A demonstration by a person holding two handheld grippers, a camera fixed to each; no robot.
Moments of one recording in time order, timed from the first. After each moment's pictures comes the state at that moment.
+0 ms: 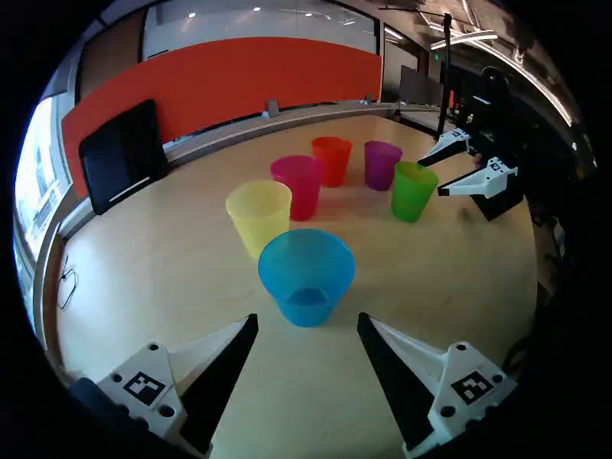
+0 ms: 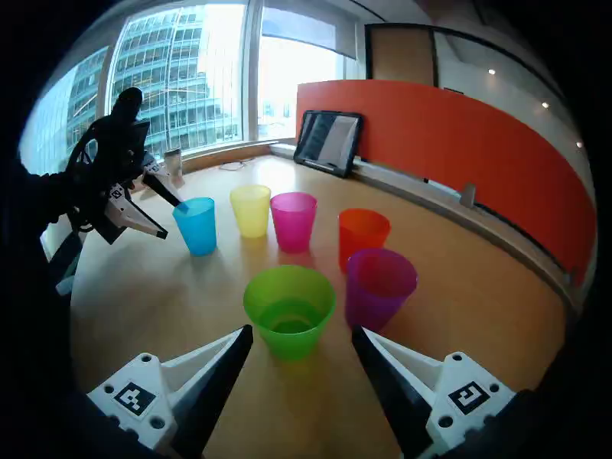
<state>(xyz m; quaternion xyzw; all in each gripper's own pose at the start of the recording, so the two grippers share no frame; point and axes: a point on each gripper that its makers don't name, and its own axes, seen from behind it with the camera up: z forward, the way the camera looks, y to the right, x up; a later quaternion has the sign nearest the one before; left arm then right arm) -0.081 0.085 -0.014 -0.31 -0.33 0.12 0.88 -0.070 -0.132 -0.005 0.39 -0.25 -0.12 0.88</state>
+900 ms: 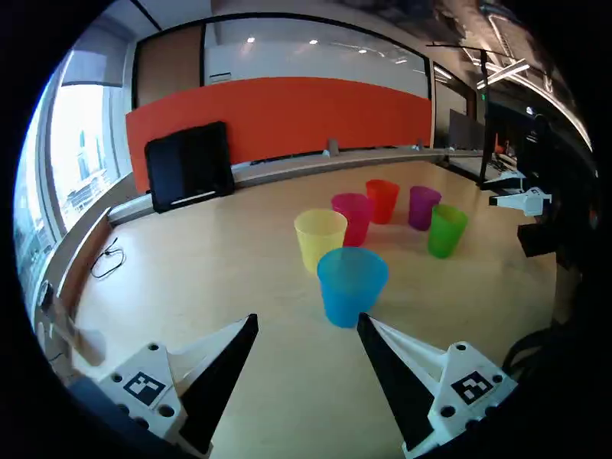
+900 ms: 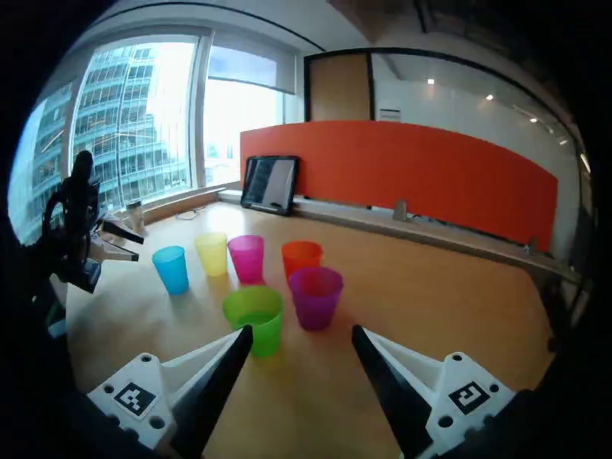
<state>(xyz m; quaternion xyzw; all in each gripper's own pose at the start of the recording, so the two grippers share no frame) -0.045 0.033 -0.025 -0.19 -0.24 0.07 0.95 -0.013 -0.081 -0.026 0.27 -0.18 -0.05 0.94</state>
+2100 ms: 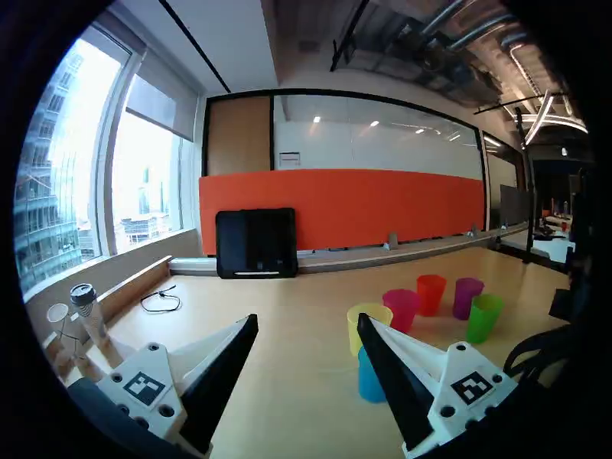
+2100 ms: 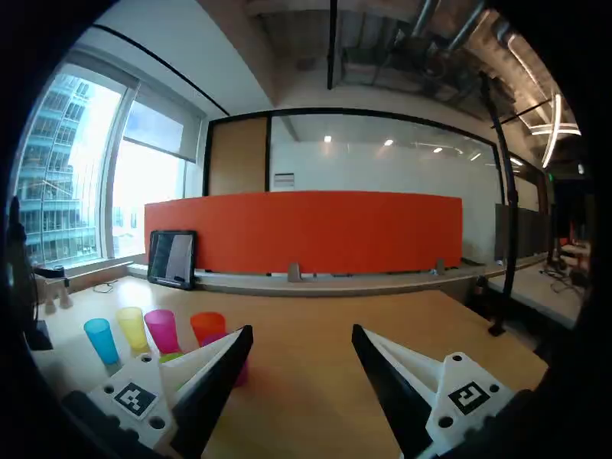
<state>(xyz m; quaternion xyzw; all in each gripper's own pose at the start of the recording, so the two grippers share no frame) 0.039 0.009 -0.009 -0.05 -0.05 0.02 1.00 0.045 -0.009 -0.002 0.04 -0.03 0.00 1.00</state>
